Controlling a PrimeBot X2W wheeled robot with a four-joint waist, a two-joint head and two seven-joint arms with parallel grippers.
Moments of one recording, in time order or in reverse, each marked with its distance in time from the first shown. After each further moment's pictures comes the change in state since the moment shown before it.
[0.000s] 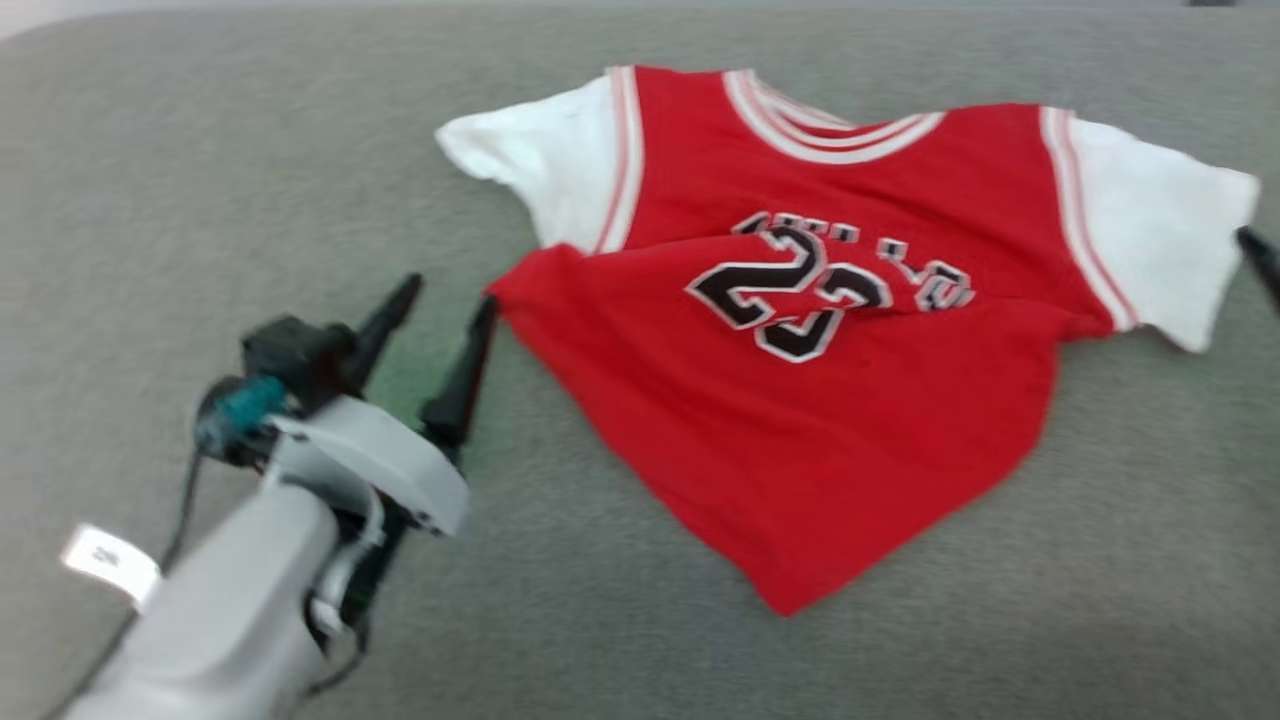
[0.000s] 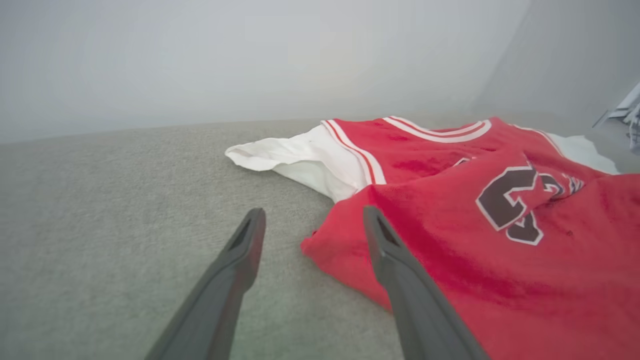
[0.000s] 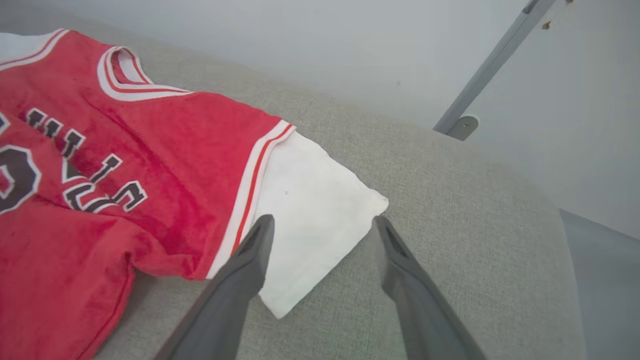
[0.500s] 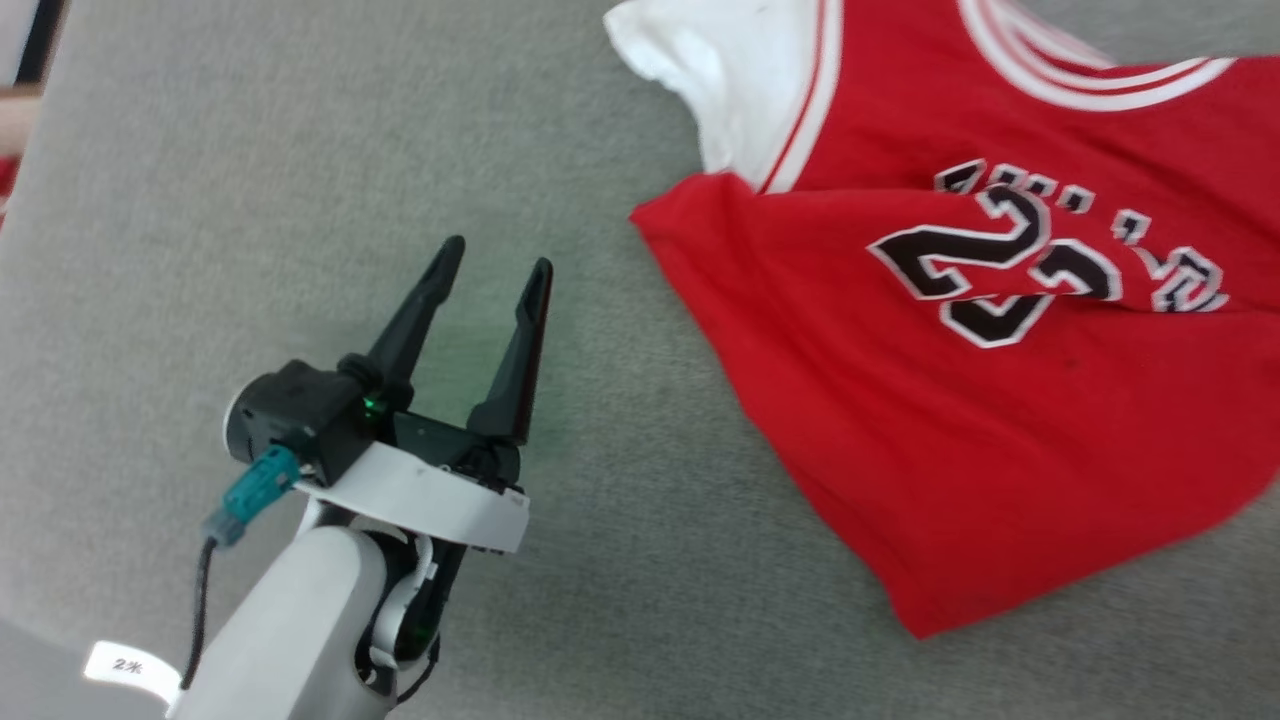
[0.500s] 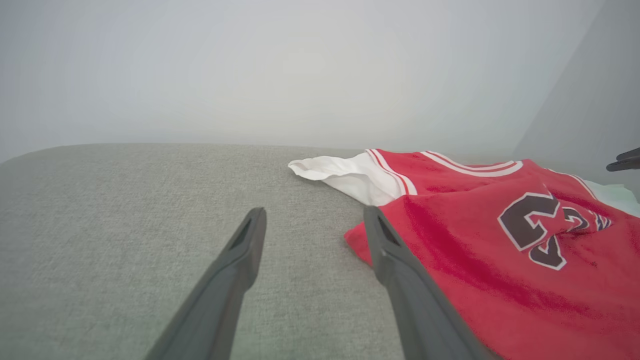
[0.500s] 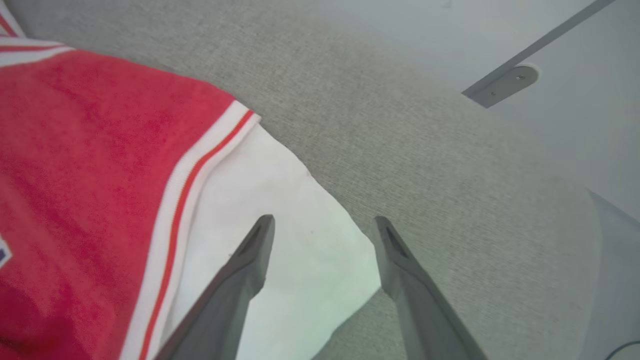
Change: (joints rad) left arm 0.203 -0.173 0.259 -0.329 0.271 0.024 -0.008; right arm -0.370 -0.309 0.252 0.154 0.219 0.000 0.333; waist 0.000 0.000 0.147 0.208
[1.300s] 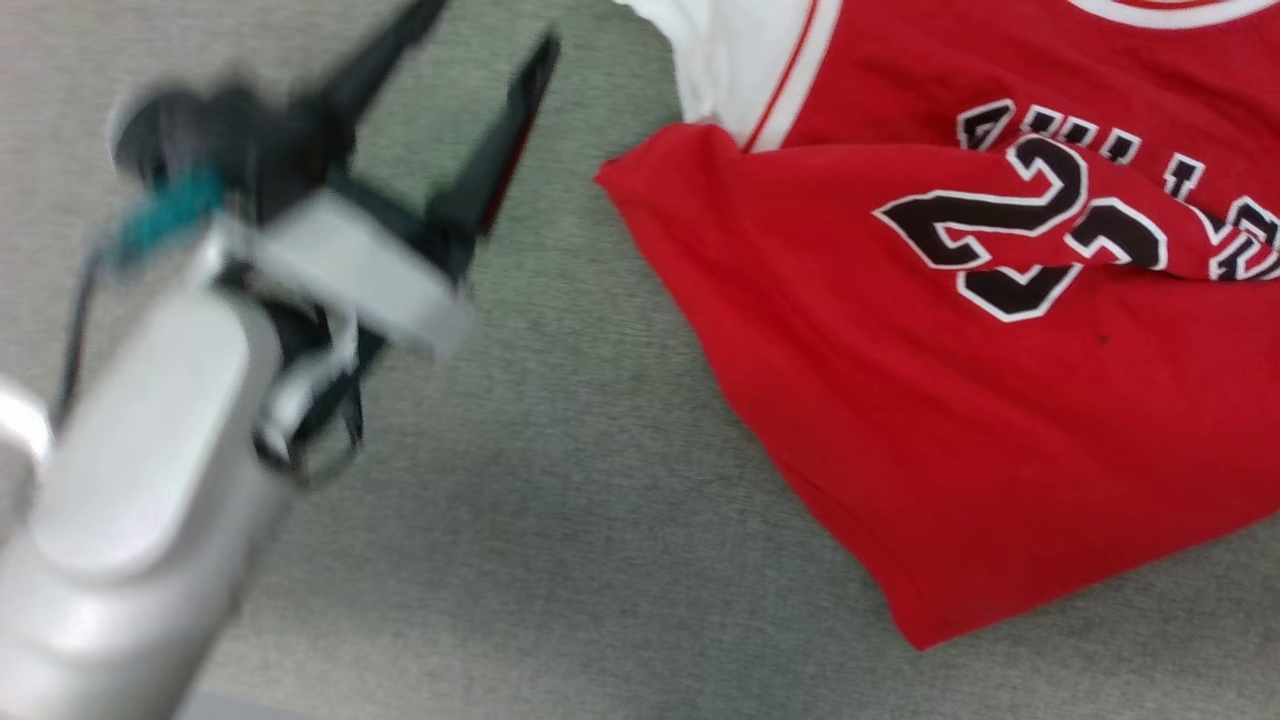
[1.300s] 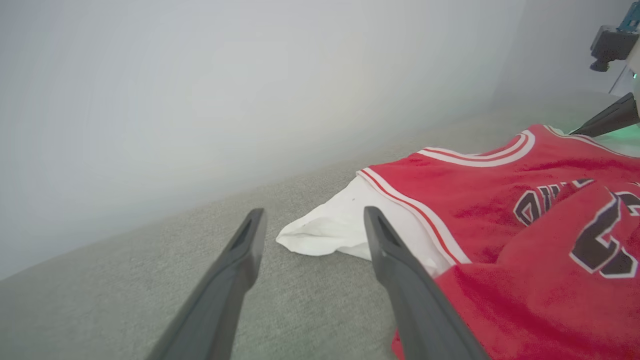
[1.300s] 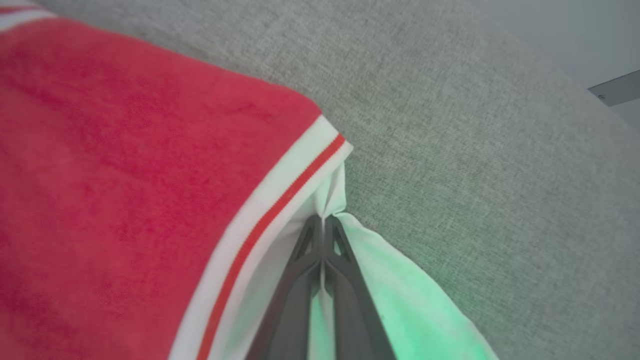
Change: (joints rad) left arm -0.314 0.071 0.048 -0.003 0.068 -0.193 0.199; right arm -0.235 0.012 0.246 0.015 0.109 0.000 0.048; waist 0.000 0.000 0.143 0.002
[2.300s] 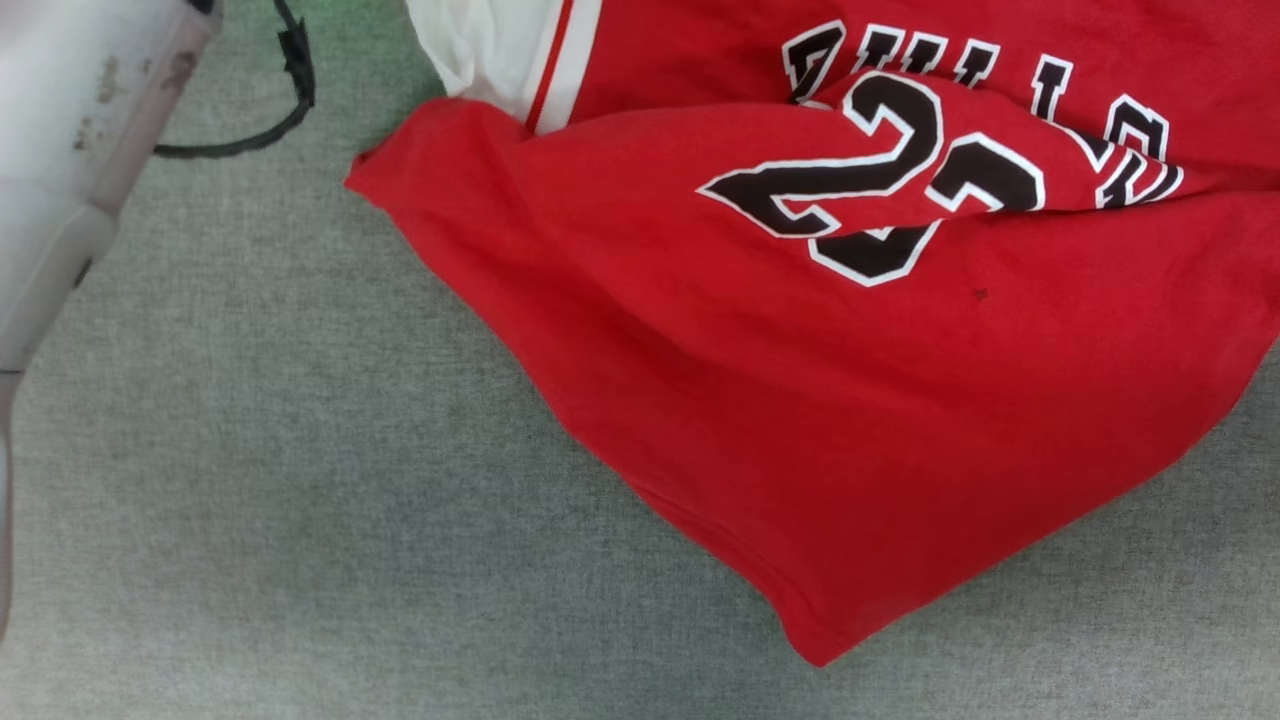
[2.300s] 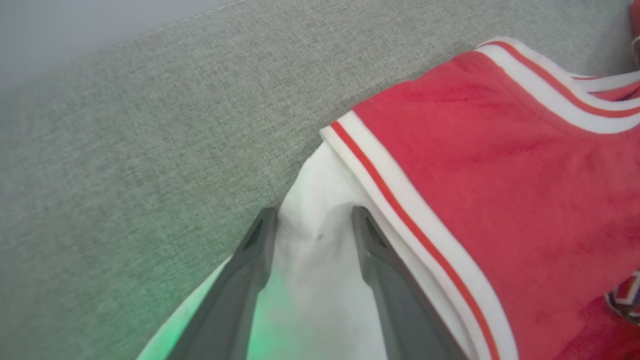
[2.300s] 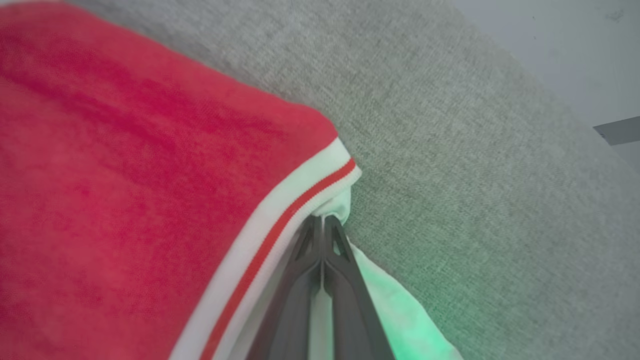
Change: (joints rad) left arm -0.889 0.003 -0.582 0.615 -0.645 -0.011 0.766; right arm -0.345 0.116 0.312 -0.022 0.058 0.004 -0.107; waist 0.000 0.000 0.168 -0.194
